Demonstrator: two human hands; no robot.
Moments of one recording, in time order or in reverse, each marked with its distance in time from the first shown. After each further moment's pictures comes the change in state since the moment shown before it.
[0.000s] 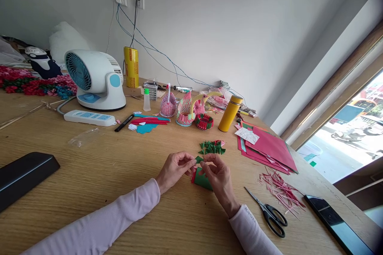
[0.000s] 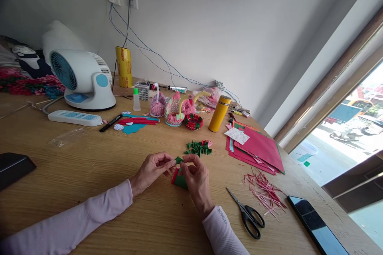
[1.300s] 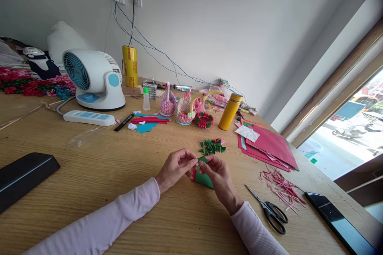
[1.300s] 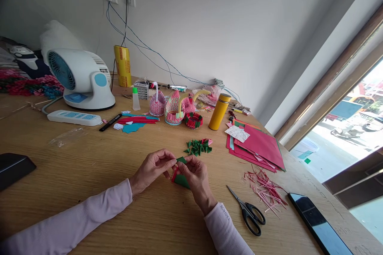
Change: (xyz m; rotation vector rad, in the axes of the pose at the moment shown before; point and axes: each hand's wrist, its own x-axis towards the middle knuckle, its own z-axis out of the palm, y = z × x) left_hand -0.004 0.012 0.004 -0.051 -0.058 0.000; right_hand 0.000 -0.009 0.003 0.316 -0.106 0.123
